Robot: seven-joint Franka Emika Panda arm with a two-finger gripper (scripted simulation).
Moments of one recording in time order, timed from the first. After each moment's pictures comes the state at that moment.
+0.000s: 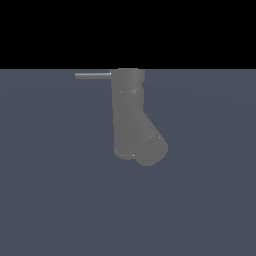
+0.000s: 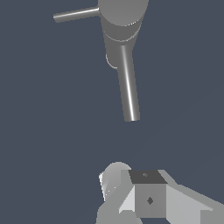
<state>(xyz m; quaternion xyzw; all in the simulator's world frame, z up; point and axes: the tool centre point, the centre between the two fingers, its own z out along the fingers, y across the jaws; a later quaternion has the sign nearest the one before) -0.254 -0.001 0.454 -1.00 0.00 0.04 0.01</state>
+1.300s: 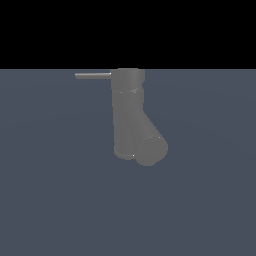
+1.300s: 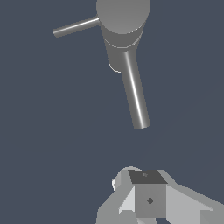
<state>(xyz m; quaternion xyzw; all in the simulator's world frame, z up) -0.230 0.014 0.442 -1.00 0.05 0.05 0.03</state>
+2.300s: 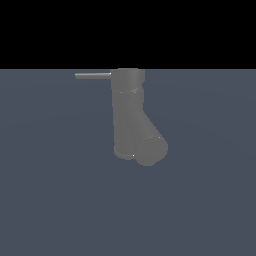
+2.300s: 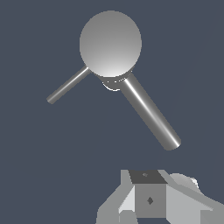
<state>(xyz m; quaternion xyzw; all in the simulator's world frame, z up) -0.141 0.042 0.409 -0.97 0.25 0.05 0.04</state>
